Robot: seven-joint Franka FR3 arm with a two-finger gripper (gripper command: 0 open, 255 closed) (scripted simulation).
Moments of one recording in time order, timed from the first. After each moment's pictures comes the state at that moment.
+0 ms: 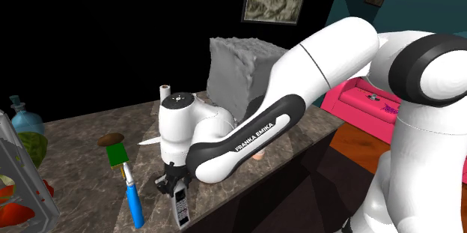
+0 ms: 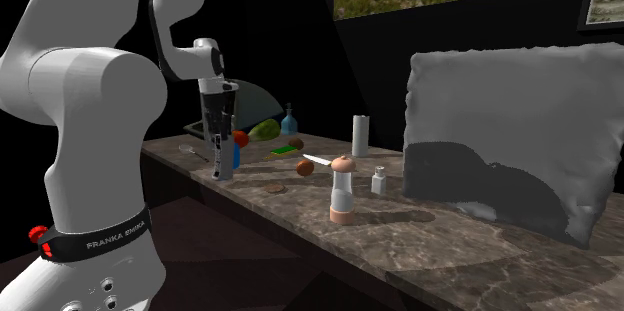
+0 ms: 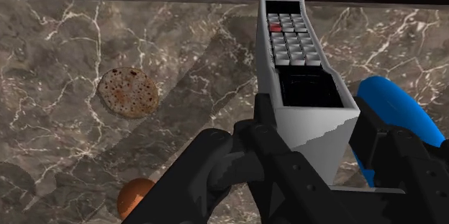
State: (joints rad) arm 0.37 0.29 0.34 -2.11 -0.25 2.40 0.93
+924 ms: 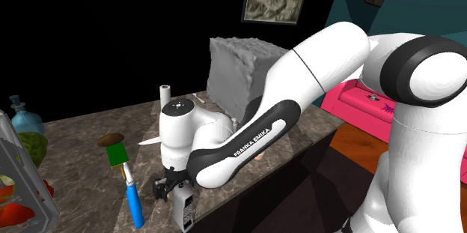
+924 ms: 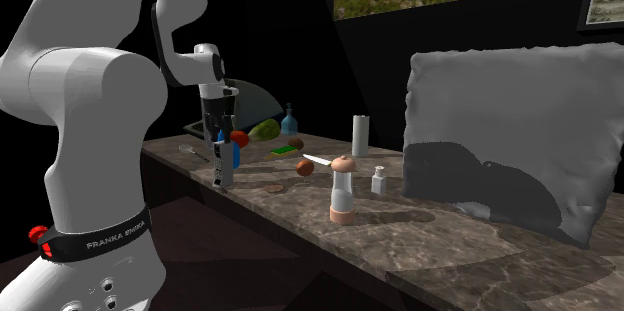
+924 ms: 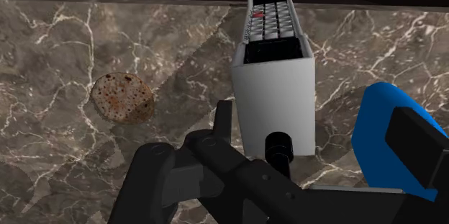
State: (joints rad) arm 0.37 0.32 0.33 -2.11 -0.27 2.44 0.94
